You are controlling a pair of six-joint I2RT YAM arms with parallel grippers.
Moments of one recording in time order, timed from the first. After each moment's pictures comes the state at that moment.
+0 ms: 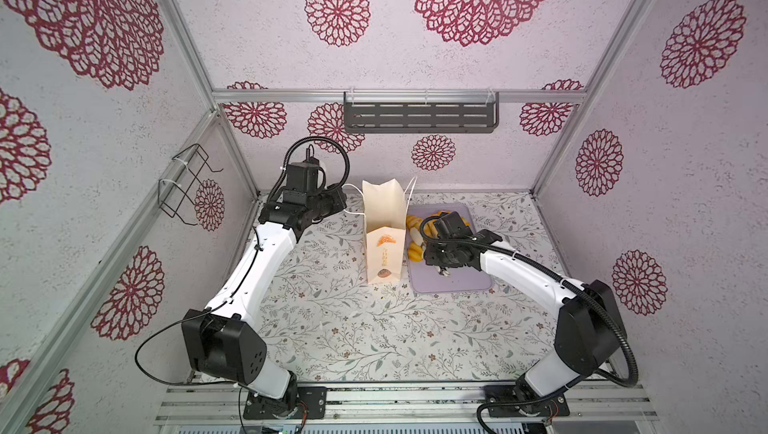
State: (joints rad) left arm -0.23 1.55 1.55 -0.56 0.22 -0.55; right arm 0.60 1.62 1.28 -0.65 0.06 0.60
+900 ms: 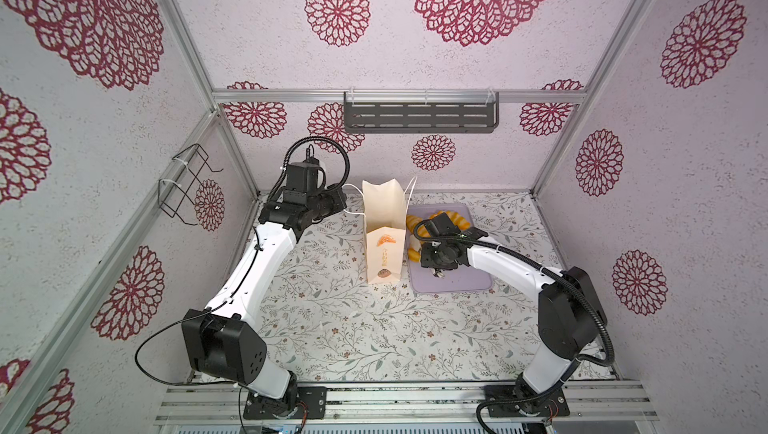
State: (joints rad) left arm -0.23 1.55 1.55 -0.56 0.22 -0.55; right arm 0.62 1.72 1.33 -0.69 0.07 0.63
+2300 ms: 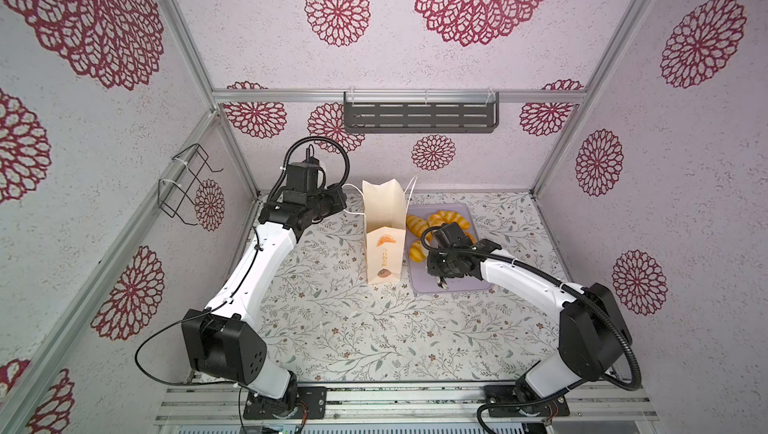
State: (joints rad) left arm -0.23 1.55 1.55 -0.56 0.22 -0.55; right arm 0.62 1.55 1.15 -0.61 0.04 0.64
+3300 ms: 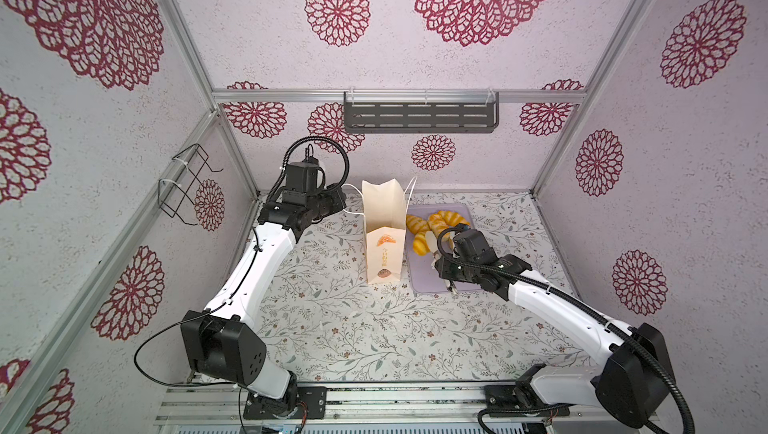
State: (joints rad) left arm -0.23 1.54 1.55 -0.56 0.21 -0.55; right arm 0.62 1.30 1.01 -0.53 0.03 0.66
